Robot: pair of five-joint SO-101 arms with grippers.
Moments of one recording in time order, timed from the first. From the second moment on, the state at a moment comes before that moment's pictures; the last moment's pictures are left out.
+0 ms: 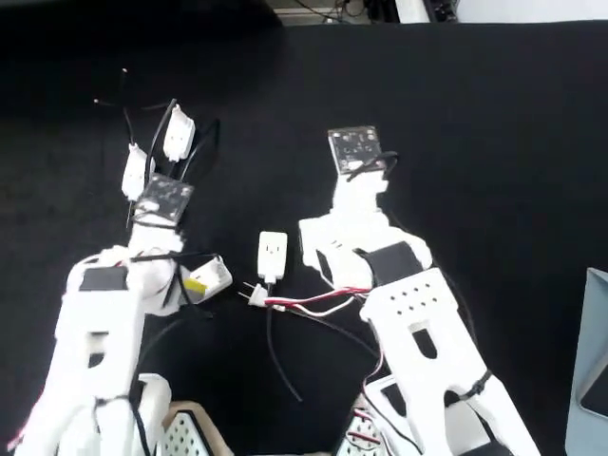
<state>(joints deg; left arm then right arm) -7.8 -45.4 66.0 53.1 -23.6 -20.7 -40.0 51.3 52.4 -10.4</state>
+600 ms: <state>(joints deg) 0.8 -13.9 49.7 52.4 -24.0 -20.6 -40.0 54.1 49.1 -10.4</state>
